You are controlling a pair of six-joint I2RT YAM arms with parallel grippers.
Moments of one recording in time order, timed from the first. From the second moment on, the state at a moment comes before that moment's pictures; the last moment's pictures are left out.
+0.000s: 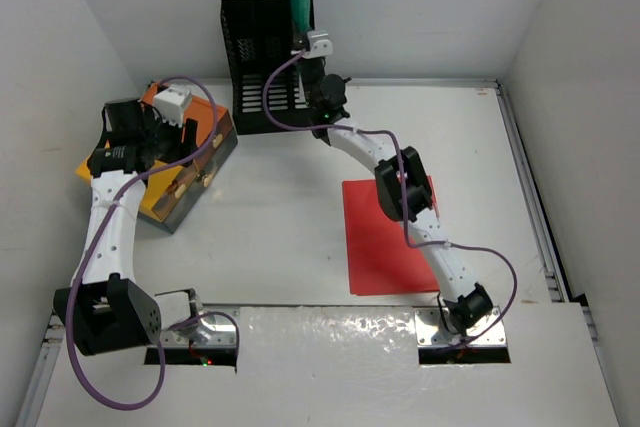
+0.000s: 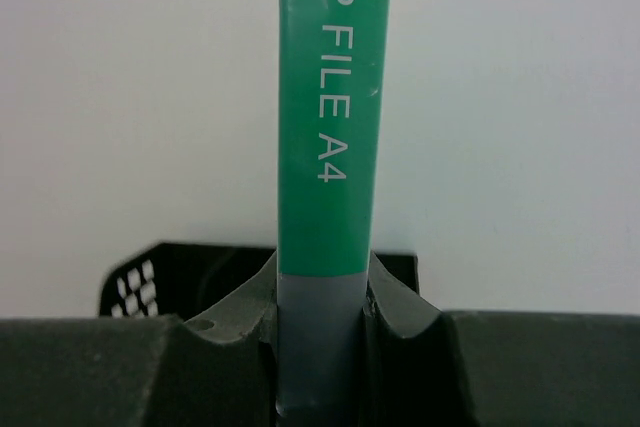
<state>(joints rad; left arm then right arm) 0.20 1.20 1.16 -0.64 0.33 0.38 0.60 2.64 2.32 1.05 0.29 -0.26</state>
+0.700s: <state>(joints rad) 0.20 1.20 1.16 -0.64 0.34 0.40 0.60 2.72 2.03 1.22 0.29 -0.30</state>
